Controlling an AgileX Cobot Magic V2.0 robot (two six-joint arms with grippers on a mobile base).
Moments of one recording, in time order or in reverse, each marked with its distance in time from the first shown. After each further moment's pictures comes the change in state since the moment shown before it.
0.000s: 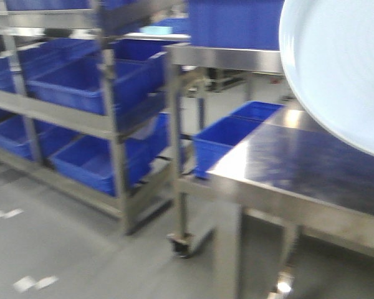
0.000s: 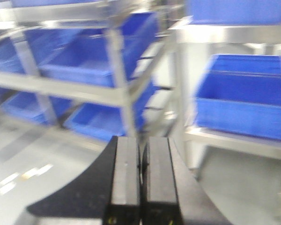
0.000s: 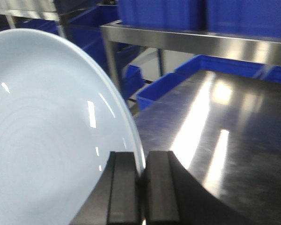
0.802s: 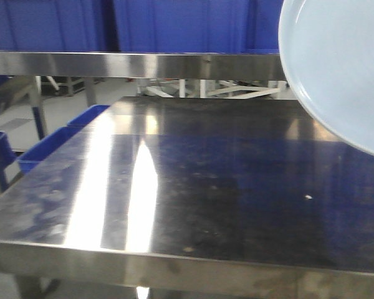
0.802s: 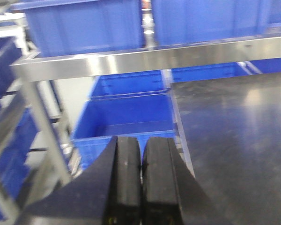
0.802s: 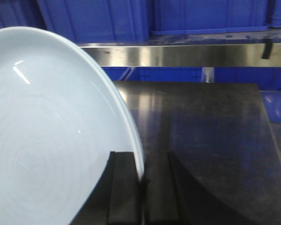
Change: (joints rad) left arm 0.000 0.000 0.000 0.000 0.000 0.000; right arm 0.002 0.002 0.000 0.000 0.000 0.000
